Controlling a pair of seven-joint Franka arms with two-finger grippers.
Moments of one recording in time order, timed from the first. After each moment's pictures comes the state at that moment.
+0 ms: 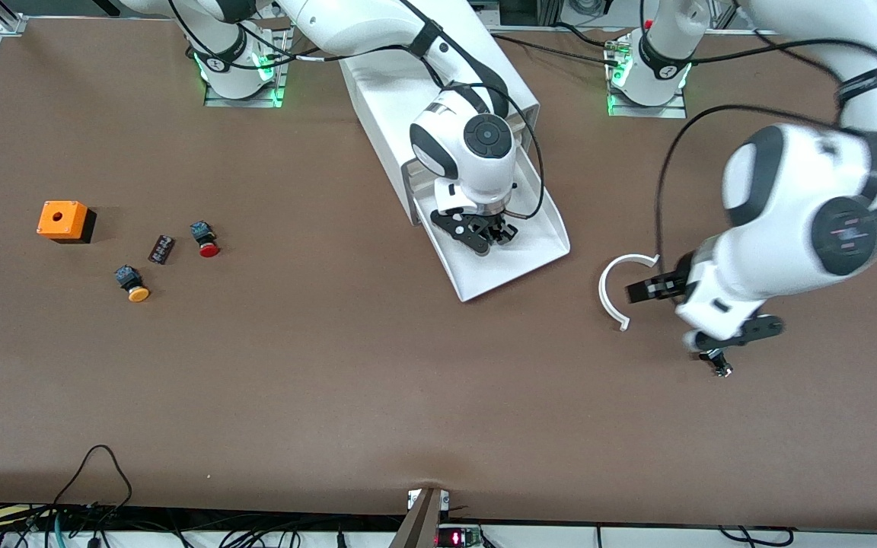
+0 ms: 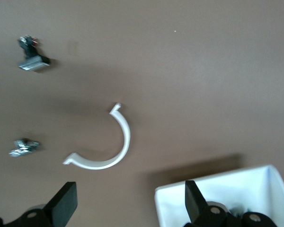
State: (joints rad) left arm -0.44 0.53 0.25 -1.32 -0.21 1.70 -0.47; right arm 0.97 0.89 -0.10 -1.14 0.10 2.09 1.50
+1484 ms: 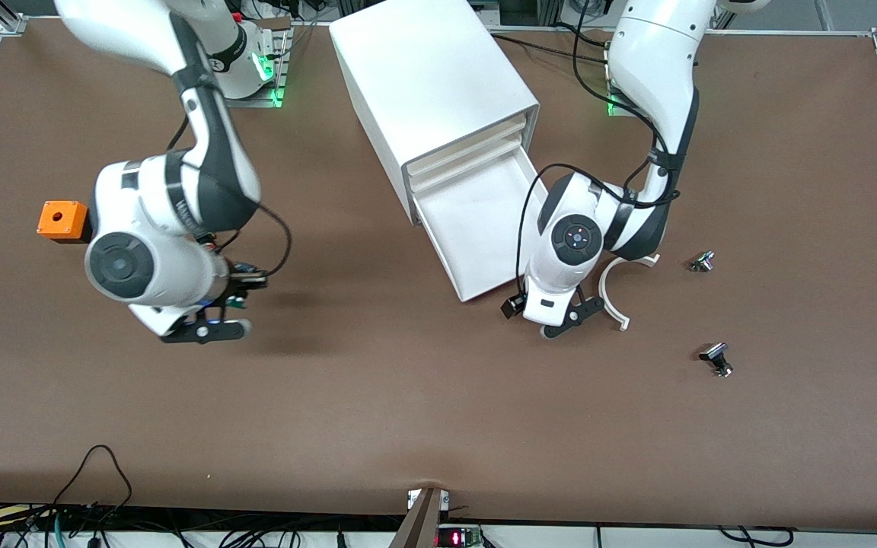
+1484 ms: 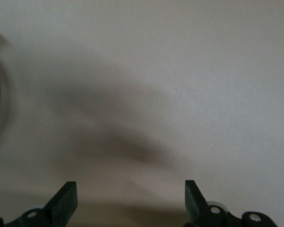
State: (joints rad) left arm -0.67 0.67 0.20 -1.64 -0.21 2.28 -0.92; right arm 0.50 0.59 -0.36 -1.41 0.17 1.73 0.03
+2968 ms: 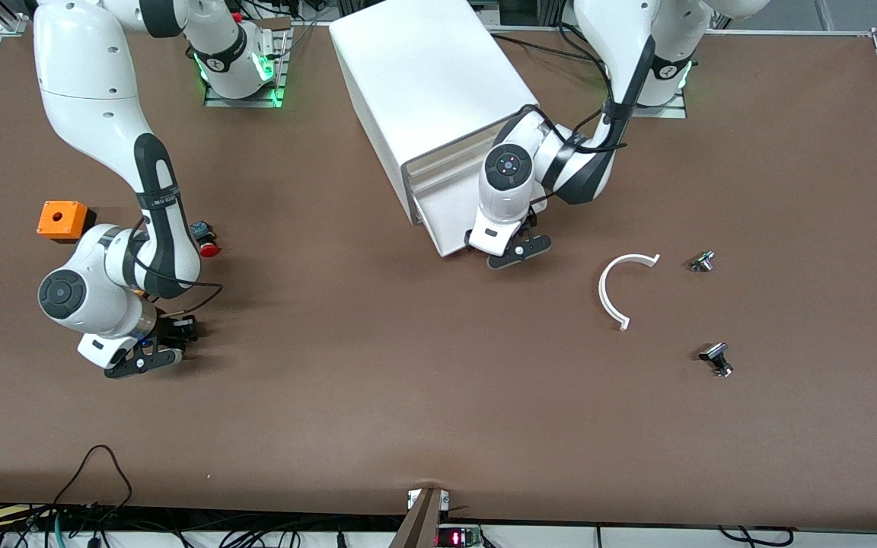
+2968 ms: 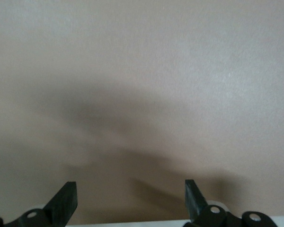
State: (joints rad) left arm -0.89 0.53 0.20 -1.88 -0.16 2.31 -1.00; right arm 0.31 0.78 -0.37 -1.64 0.32 2.37 -0.47
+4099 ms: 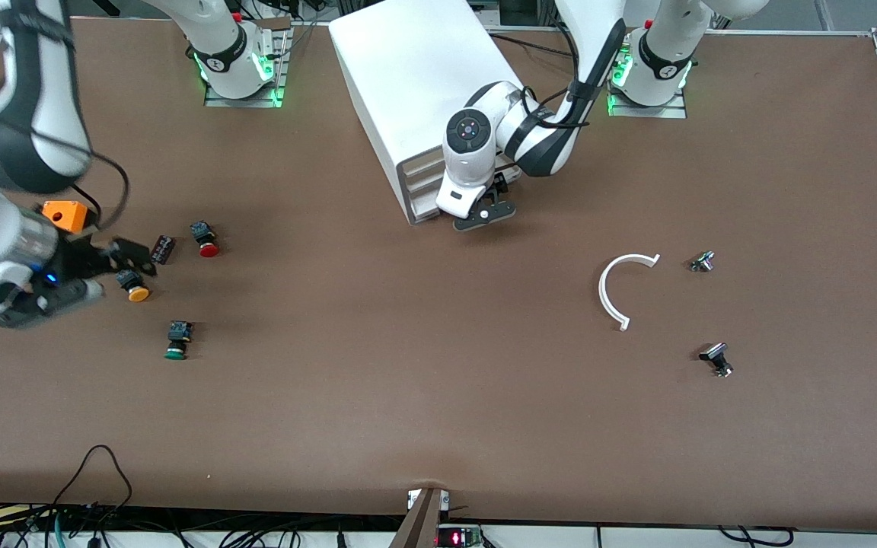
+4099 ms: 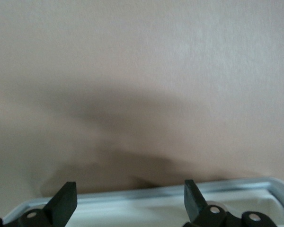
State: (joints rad) left arm -0.93 0.51 0.08 -1.92 -0.16 2.29 -1.08; right arm 0.33 0.25 -0.38 -1.61 0.18 1.81 -0.47
